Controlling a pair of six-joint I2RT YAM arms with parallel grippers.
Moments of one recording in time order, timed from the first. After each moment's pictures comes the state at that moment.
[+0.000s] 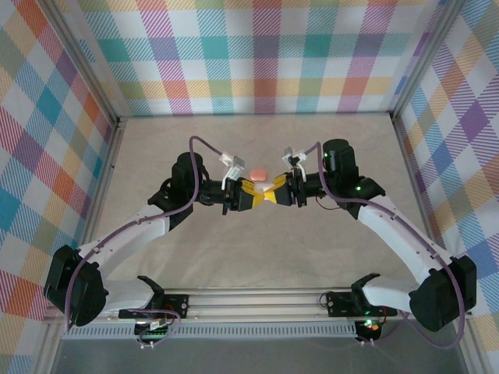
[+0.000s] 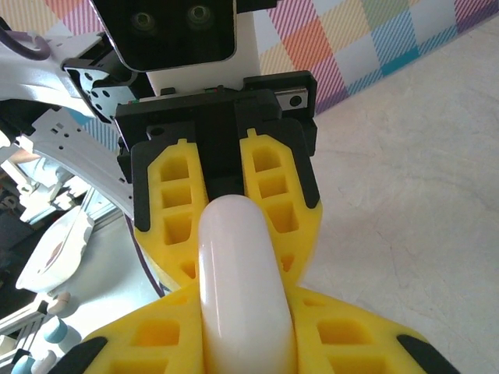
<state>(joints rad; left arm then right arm) -0.58 1.25 0.88 0.15 0.97 -0.24 0.49 1.20 1.01 -0.29 -1.05 0.09</state>
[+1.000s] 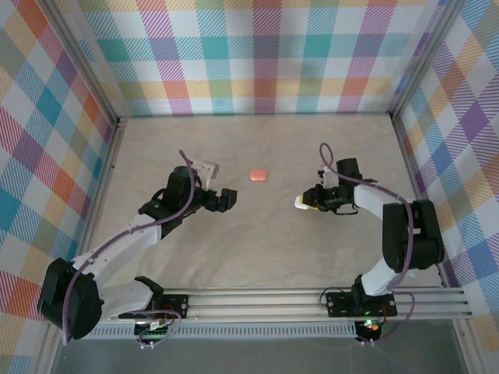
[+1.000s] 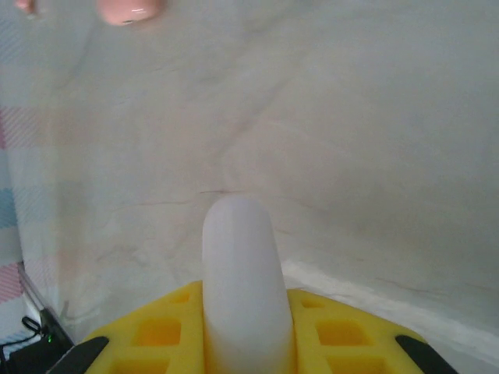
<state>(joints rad) -0.50 1.18 0.77 -0.17 0.11 -0.18 0.12 1.62 0.84 -0.38 -0.67 0.33</state>
